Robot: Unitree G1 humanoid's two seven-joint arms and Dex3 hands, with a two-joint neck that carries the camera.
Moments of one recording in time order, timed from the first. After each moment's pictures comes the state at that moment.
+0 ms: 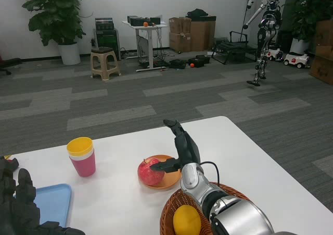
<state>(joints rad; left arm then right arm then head) -0.43 0.28 -0.68 0.88 -0.93 -1.15 0.27 -0.76 -0.14 0.04 1.27 -0.32 -0.59 -0.56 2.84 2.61</state>
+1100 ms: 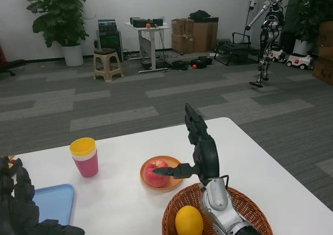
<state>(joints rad) -0.43 0.28 -0.66 0.87 -0.93 -1.15 0.27 -0.34 -0.26 0.21 0.53 0.24 -0.79 -0.37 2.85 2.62</state>
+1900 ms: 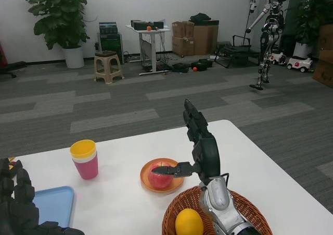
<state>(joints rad) -0.43 0.29 -0.66 0.86 -0.93 -1.15 0.27 -0.34 -0.27 0.19 0.47 0.24 -0.79 -0.33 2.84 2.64</state>
